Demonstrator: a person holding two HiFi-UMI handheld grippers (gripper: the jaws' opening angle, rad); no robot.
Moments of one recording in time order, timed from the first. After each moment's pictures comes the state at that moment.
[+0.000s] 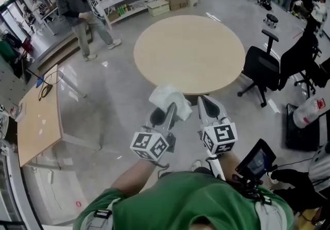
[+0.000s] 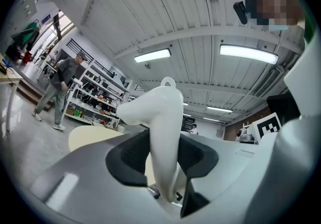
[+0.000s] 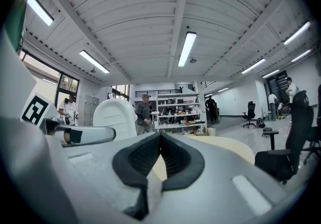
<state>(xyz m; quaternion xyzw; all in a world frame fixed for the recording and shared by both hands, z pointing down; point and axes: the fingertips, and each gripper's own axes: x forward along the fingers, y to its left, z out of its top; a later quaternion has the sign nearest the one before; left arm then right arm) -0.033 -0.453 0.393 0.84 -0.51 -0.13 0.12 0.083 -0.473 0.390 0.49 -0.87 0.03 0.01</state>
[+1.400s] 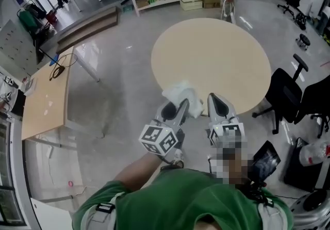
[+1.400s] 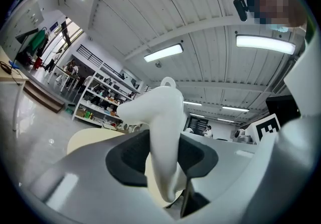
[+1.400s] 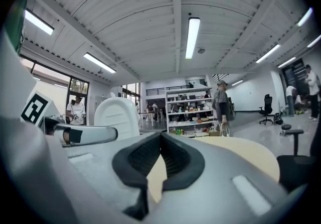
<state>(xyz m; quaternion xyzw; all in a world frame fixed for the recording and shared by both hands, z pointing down) -0.032 -0.605 0.409 0.80 -0.57 -0.13 0.13 0.070 -0.642 0.408 0.42 -0.91 0.05 0.02</state>
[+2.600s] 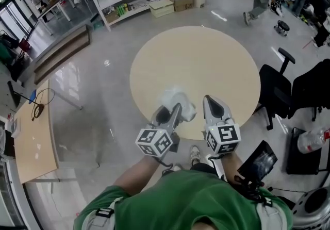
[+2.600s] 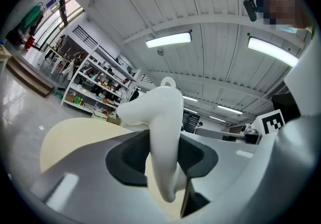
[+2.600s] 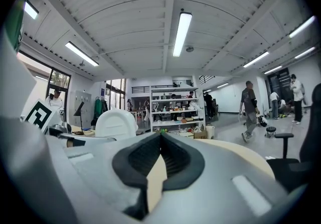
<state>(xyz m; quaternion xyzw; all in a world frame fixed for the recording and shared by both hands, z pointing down) -0.044 -0.776 0.453 0.83 -0.51 -0.11 0.19 0.075 -0.793 0.424 0.50 -0.86 0.05 0.03</state>
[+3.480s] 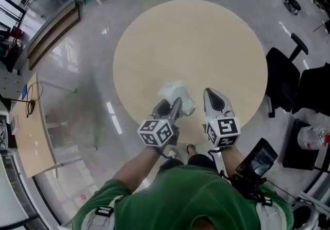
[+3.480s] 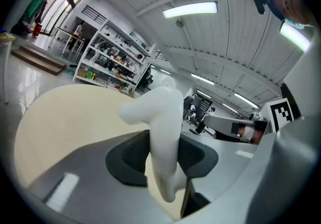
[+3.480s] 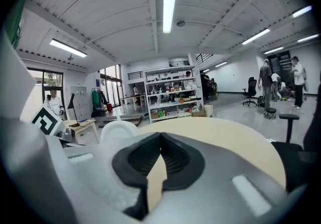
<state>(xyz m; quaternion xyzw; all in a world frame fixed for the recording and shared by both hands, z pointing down) 0.010 -0.898 0.586 0.79 -0.53 -0.02 0.31 0.128 -0.924 0.532 0.48 -0.86 0.13 0.10</state>
